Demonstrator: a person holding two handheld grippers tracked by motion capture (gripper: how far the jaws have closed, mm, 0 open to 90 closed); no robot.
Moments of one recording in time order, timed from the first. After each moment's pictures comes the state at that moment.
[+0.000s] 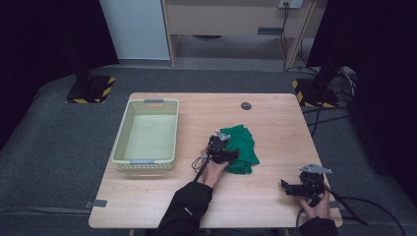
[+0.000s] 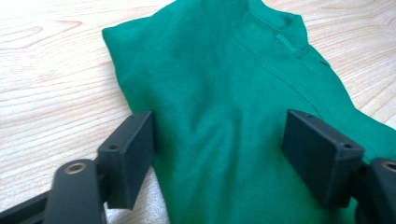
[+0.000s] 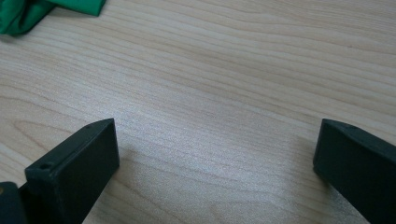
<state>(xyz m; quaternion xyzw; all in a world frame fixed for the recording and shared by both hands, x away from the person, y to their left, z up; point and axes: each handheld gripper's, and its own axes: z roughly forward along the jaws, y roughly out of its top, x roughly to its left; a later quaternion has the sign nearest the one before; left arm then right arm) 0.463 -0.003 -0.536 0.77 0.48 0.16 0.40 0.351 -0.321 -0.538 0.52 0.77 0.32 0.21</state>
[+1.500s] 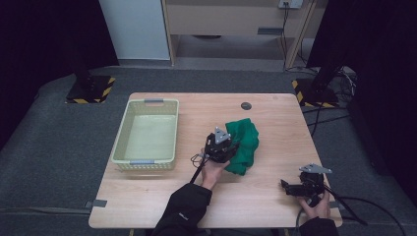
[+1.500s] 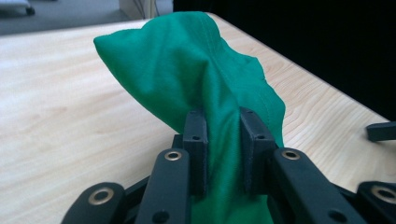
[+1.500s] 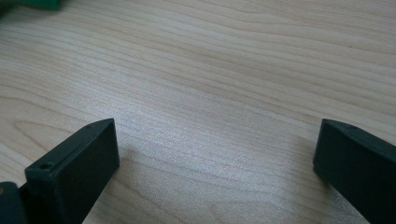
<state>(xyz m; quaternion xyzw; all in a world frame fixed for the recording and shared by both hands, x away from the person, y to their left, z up) 0.419 0.006 -0.466 0.74 0.41 0.16 0.51 0.351 -0.321 -0.538 0.52 0.77 0.32 0.21</state>
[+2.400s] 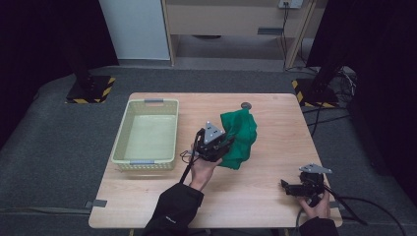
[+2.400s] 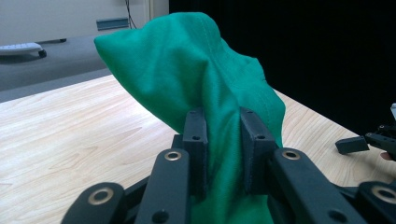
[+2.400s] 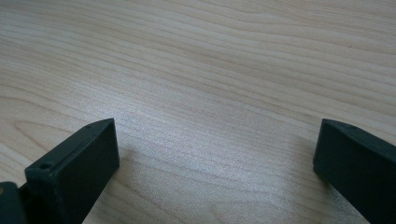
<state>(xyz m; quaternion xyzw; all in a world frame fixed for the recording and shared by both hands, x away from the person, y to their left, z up) 0.395 0.034 -0.415 0.73 0.37 0.19 0.53 0.351 -0.321 -0.538 0.52 0.77 0.32 0.21</state>
